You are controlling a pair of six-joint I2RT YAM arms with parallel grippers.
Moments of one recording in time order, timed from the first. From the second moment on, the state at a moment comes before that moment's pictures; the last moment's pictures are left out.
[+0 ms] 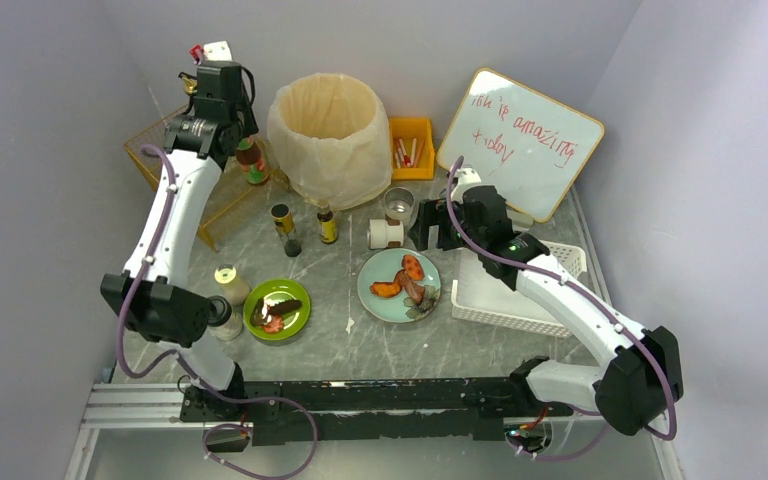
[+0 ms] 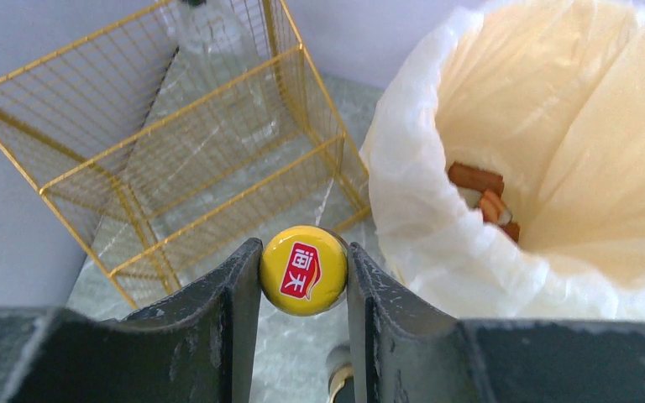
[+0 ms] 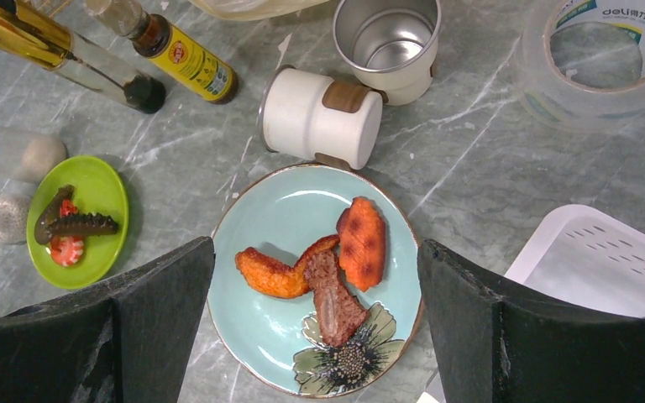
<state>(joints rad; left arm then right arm) -0.20 1.63 1.92 -0.78 -0.42 -0.27 0.52 1.19 0.92 -0.24 -0.05 0.33</state>
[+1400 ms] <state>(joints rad) -0.01 1.95 2.21 -0.59 -0.33 -0.18 0.52 1.19 0.92 -0.24 -0.04 0.33</state>
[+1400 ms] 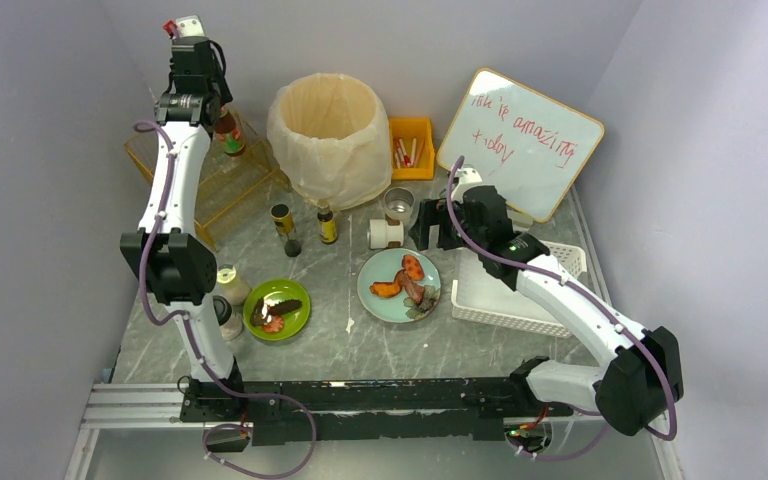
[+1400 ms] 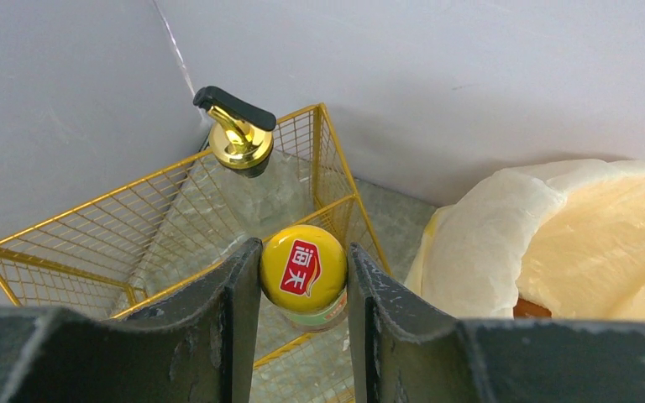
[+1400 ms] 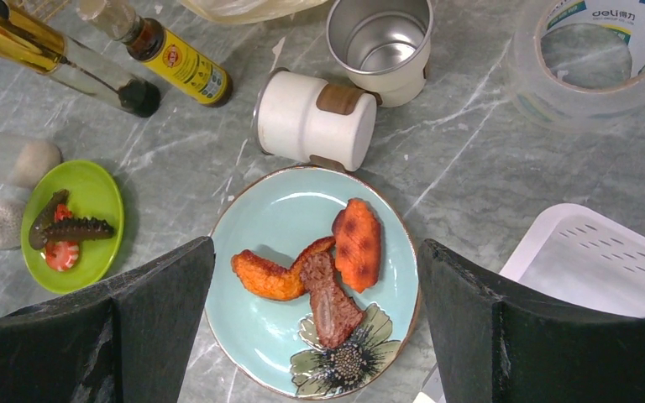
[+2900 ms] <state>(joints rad) 0.03 2.03 2.06 -0.52 -0.29 -0.18 0.52 1.19 0.92 -0.24 -0.03 0.33</state>
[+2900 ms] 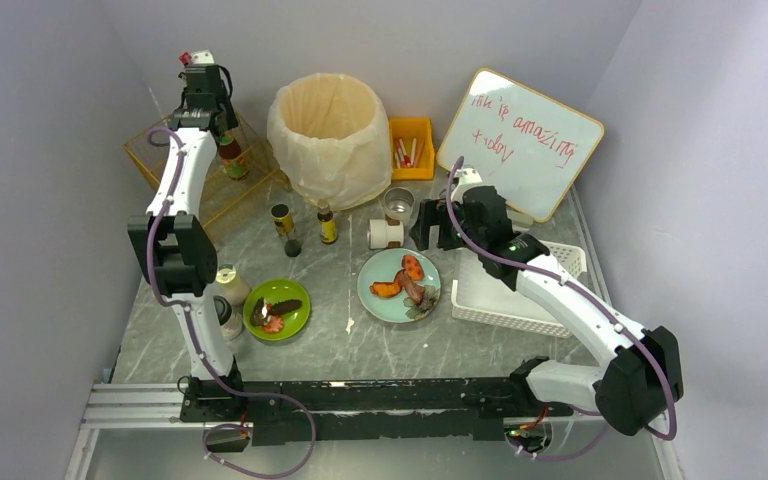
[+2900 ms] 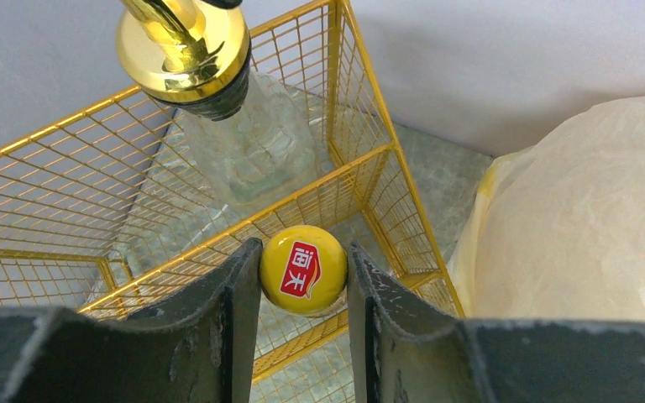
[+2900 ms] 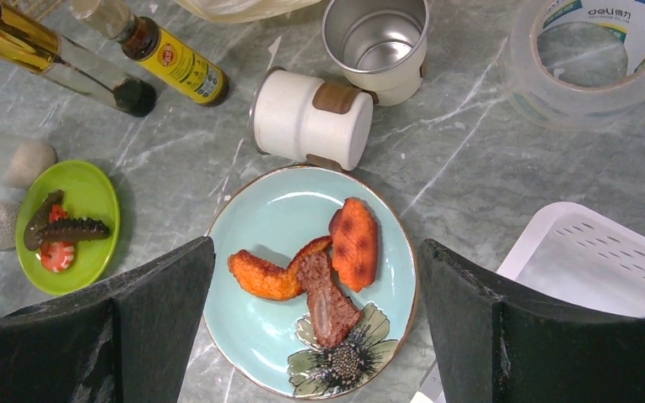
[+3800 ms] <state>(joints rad) 0.03 2.06 2.00 -0.45 -0.28 -0.18 0.52 1.18 0.91 -0.25 -0.02 0.32</state>
